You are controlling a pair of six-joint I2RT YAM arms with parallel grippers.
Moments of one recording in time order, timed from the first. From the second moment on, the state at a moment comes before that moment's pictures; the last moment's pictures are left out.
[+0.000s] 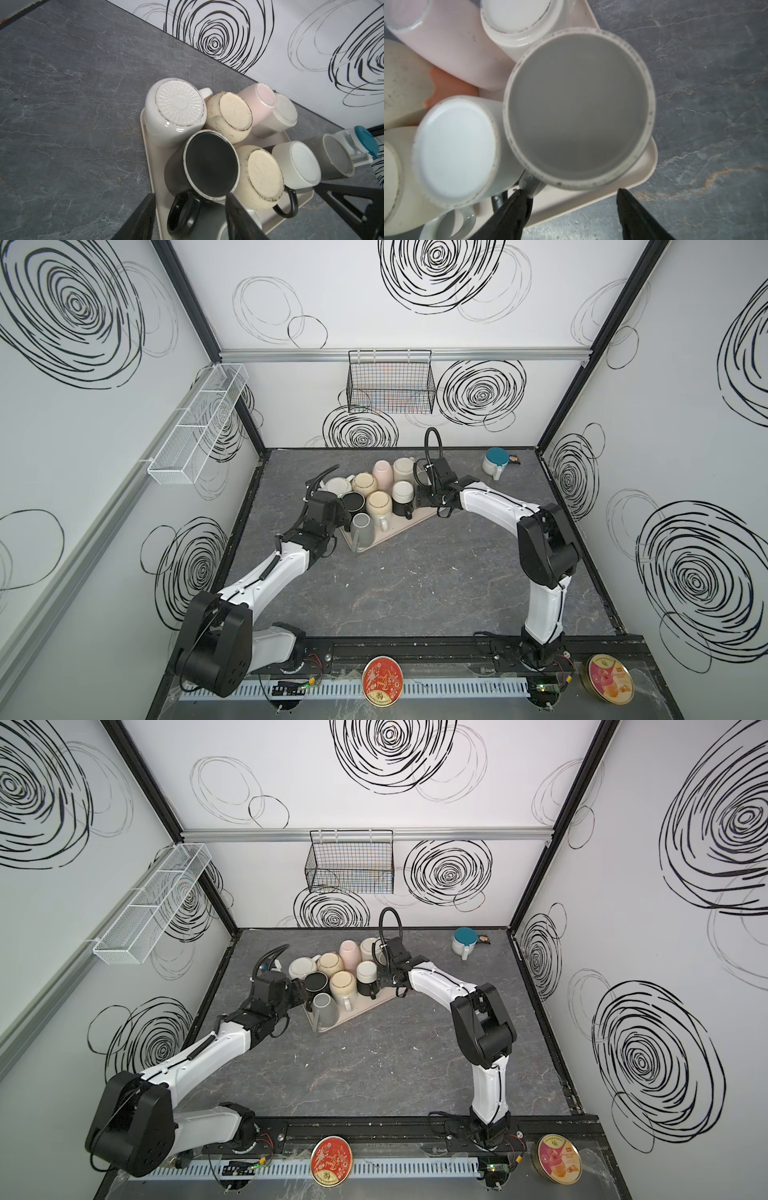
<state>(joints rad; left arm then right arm) -0.30 1.27 0.72 -0.05 -0.21 -0.62 0.56 1.97 1.49 -0.47 0.12 0.44</state>
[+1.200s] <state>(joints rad) -0.39 1.23 0.72 -0.09 -0.25 -0.61 0.53 2.07 1.61 -0.53 0.23 0.27</state>
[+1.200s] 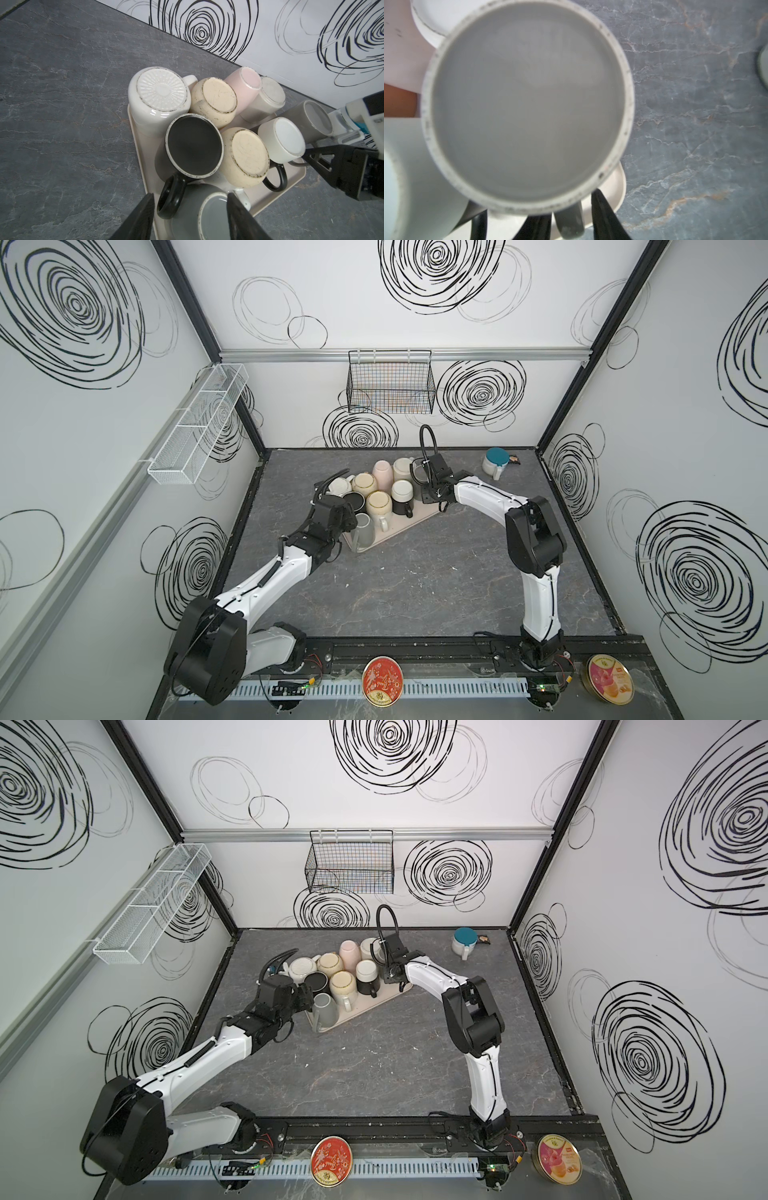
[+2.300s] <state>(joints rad) -0.44 1.17 0.68 0.02 -0.18 -0.60 0.52 1.97 1.48 -0.45 0.15 0.15</state>
